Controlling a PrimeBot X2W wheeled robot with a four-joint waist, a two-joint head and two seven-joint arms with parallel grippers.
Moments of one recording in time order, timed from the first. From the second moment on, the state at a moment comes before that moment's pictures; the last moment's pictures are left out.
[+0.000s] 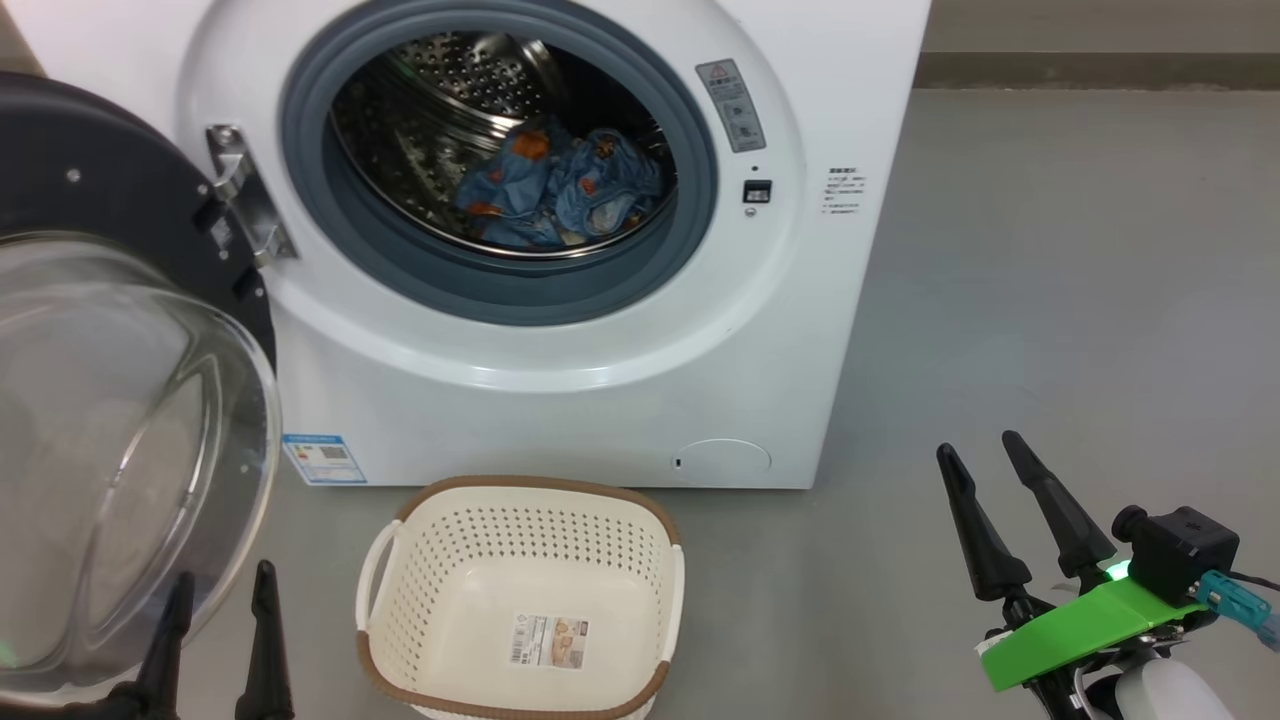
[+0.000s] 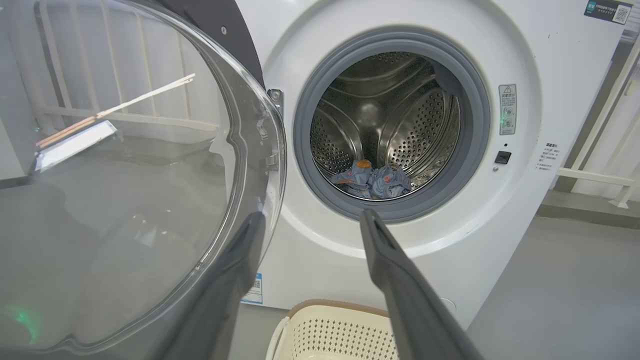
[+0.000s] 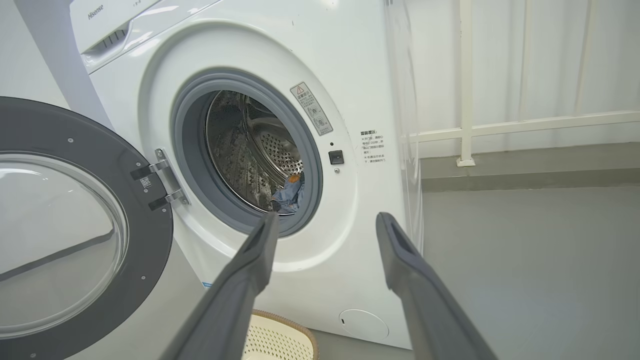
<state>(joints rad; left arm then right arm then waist) 0.06 0.09 0.04 0.10 -0.28 -0.09 -0.26 -0.14 -0.23 0.16 0.19 0.49 0.13 -0.26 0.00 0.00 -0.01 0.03</state>
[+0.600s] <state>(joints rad) 0.06 0.09 0.04 0.11 -0.27 -0.08 -0.26 -0.14 -0.23 0.18 0.20 0.49 0.13 -0.26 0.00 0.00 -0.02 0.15</state>
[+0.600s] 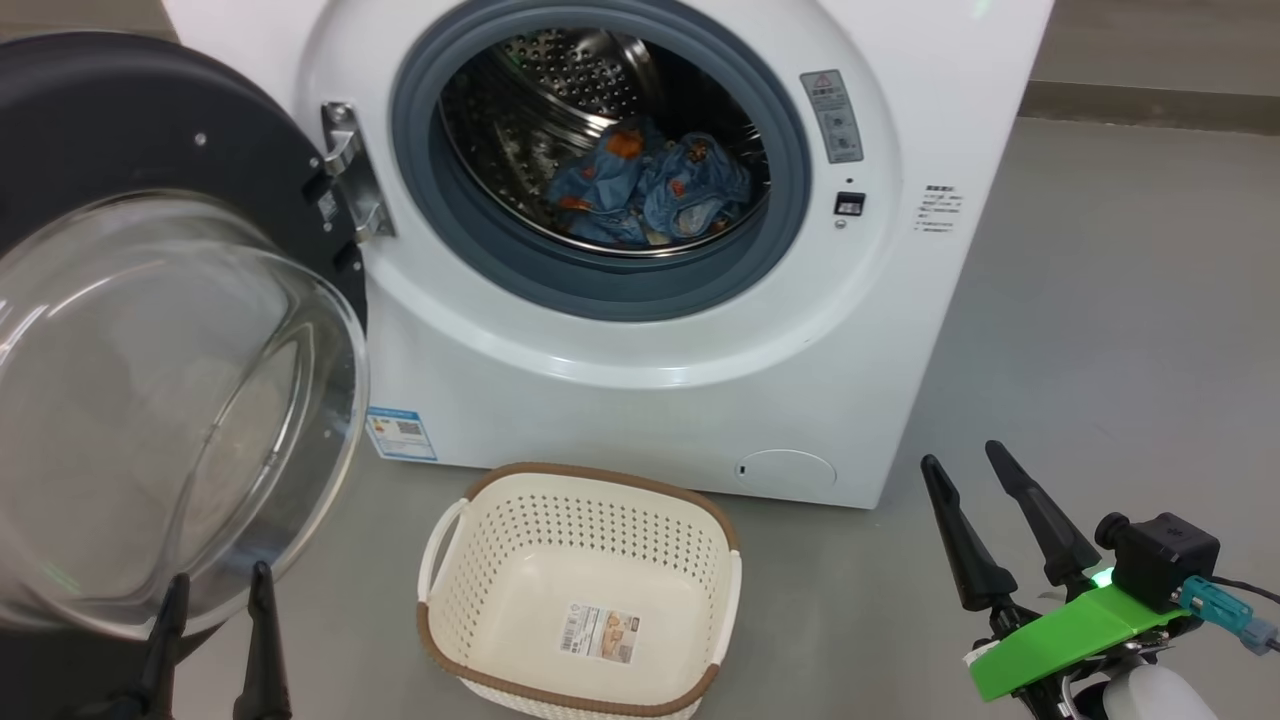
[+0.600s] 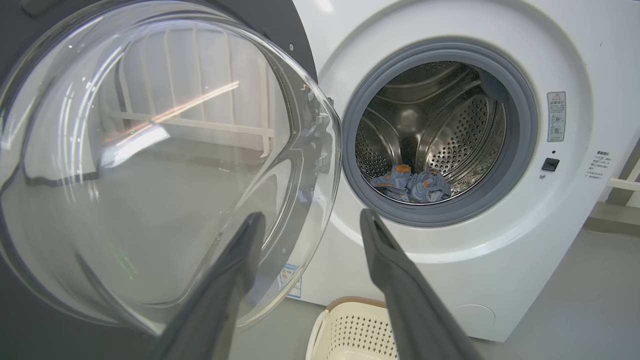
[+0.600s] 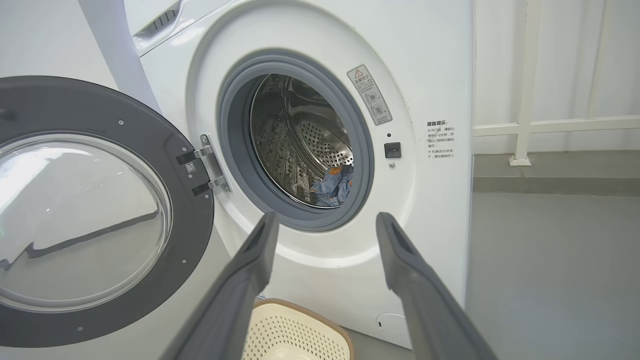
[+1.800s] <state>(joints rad) 0.06 0.09 0.03 0.11 -0.26 -0.01 -0.26 -0.12 -0.21 0.19 0.22 0.49 0.13 -0.26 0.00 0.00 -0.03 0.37</state>
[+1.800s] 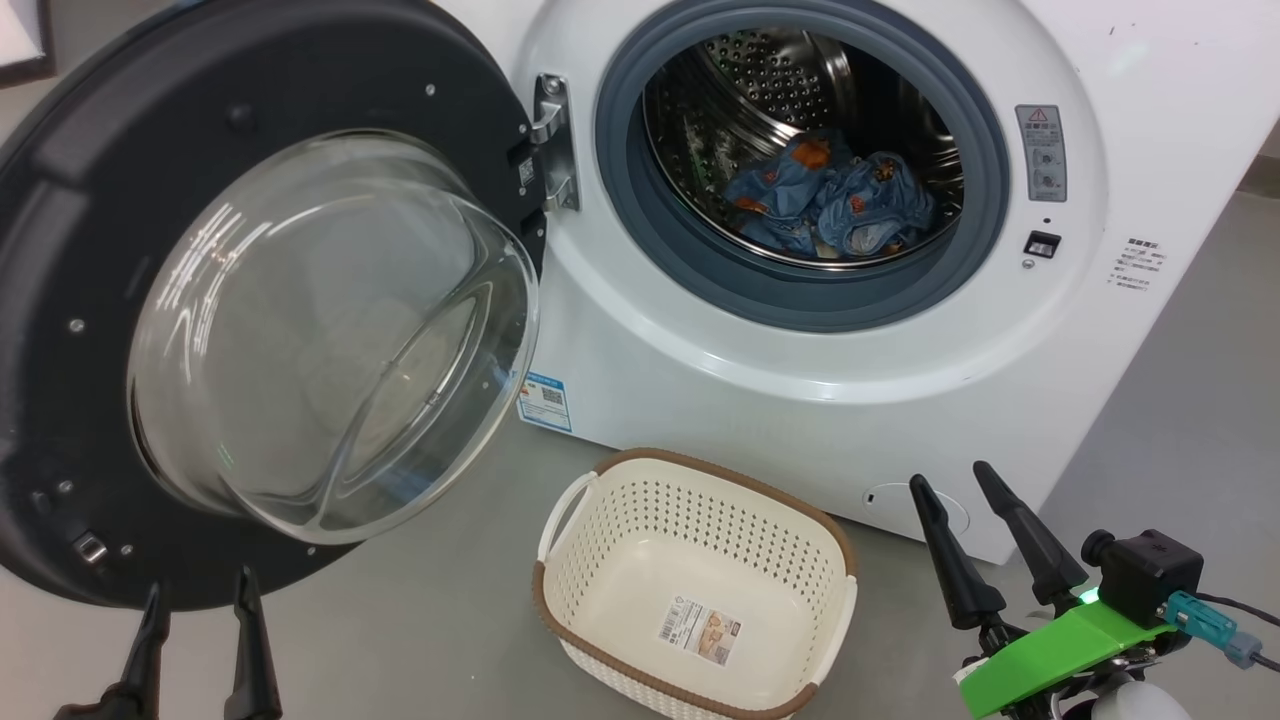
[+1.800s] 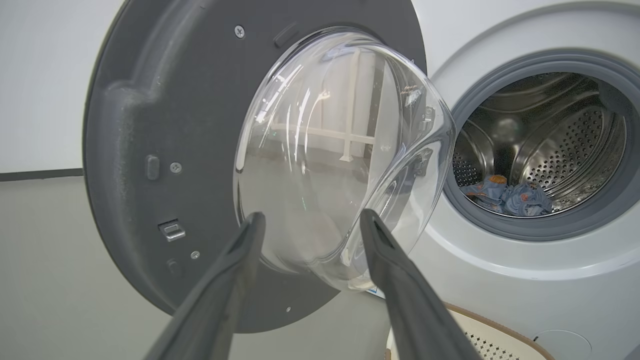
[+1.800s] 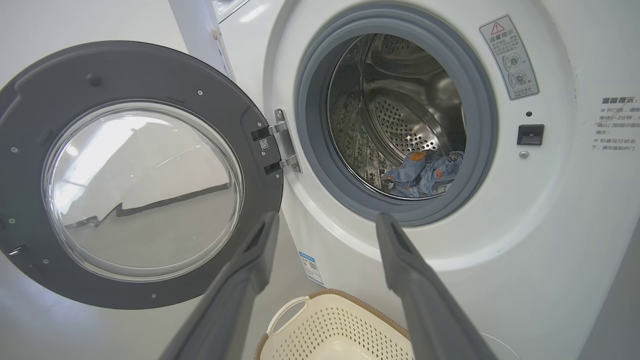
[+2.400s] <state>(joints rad) 0.06 0.10 0.03 0.11 -0.26 0.00 -0.26 -0.12 -0.21 0.21 0.22 0.49 0.13 -0.26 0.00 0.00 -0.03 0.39</state>
